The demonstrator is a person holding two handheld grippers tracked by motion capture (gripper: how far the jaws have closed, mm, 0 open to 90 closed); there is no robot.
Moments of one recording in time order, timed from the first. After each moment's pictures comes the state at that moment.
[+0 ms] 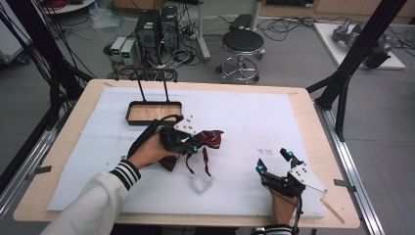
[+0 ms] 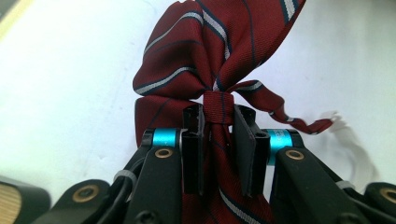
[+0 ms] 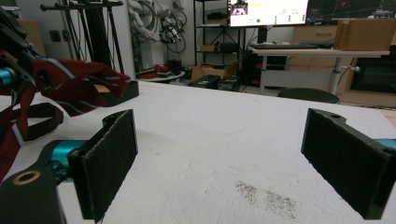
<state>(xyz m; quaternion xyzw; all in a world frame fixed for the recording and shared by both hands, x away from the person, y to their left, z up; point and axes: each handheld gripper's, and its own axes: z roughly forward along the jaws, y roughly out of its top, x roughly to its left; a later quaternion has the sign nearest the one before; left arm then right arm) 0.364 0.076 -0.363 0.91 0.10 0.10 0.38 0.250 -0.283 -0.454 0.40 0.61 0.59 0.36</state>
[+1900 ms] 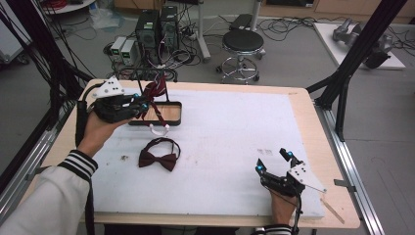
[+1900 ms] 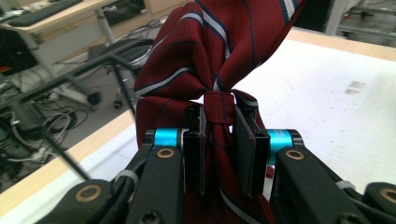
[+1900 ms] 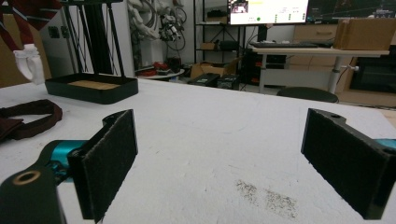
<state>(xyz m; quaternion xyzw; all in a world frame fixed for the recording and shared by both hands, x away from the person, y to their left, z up) 0.377 0.223 -0.294 0.78 0.27 0.25 0.51 0.251 -0.282 -0.454 0.40 0.61 0.58 0.36</state>
